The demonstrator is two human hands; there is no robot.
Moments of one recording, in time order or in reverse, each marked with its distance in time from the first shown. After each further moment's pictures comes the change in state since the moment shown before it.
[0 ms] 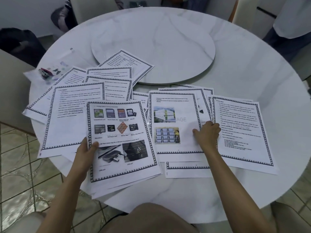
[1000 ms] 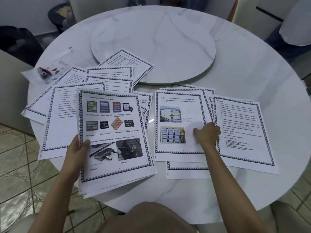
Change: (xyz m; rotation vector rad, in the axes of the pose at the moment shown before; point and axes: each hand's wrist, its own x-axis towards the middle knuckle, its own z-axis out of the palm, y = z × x) left_hand 0.004 0.010 -0.020 0.028 0.039 0.067; right_hand 0.001 -0.010 0.004 0.101 -0.024 0.147
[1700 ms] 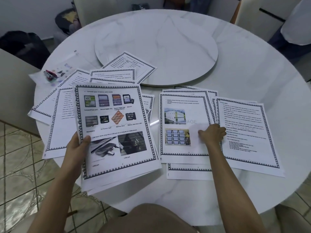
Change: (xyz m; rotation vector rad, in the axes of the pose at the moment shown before) left_hand -0.006 0.019 0.000 -0.163 0.020 0.016; right_hand 0.009 0.001 -0.010 -0.008 -0.031 0.065
